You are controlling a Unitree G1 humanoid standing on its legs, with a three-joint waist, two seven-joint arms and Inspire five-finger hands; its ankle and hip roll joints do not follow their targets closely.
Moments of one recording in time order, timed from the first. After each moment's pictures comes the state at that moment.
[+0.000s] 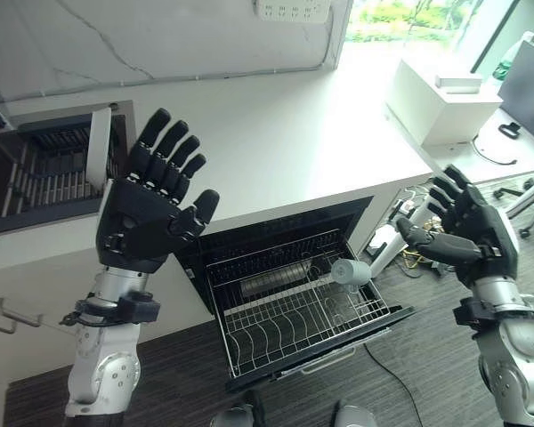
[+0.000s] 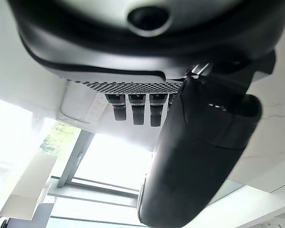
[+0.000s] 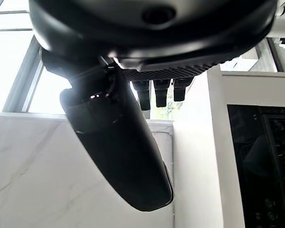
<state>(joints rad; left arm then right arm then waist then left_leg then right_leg) 0.01 0.46 0.15 -0.27 -0.90 -0.21 -0.32 0.03 -0.45 -0.21 -0.34 0.51 0.09 -0.03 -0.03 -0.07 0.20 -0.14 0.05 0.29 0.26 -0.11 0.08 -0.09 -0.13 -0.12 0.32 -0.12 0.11</state>
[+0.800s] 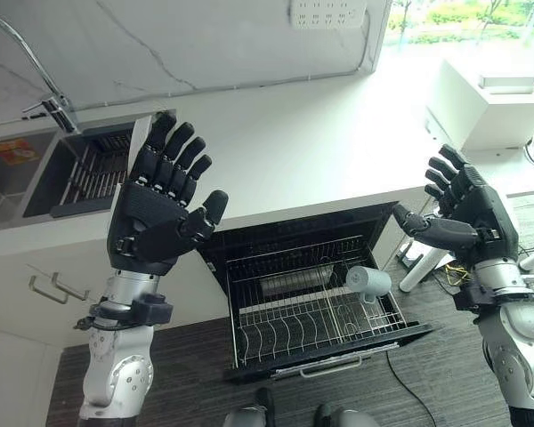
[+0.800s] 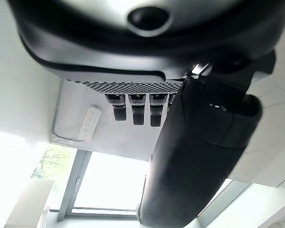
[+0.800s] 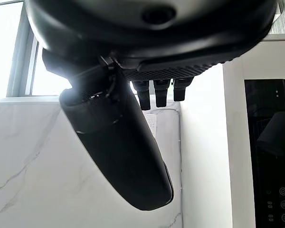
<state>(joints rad) 0.04 0.41 0.12 -0.30 -0.86 -0.25 -0.28 0.00 -0.53 -0.20 -0.34 0.51 0.10 -0.02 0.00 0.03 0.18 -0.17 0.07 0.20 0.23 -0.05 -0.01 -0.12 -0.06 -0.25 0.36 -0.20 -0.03</state>
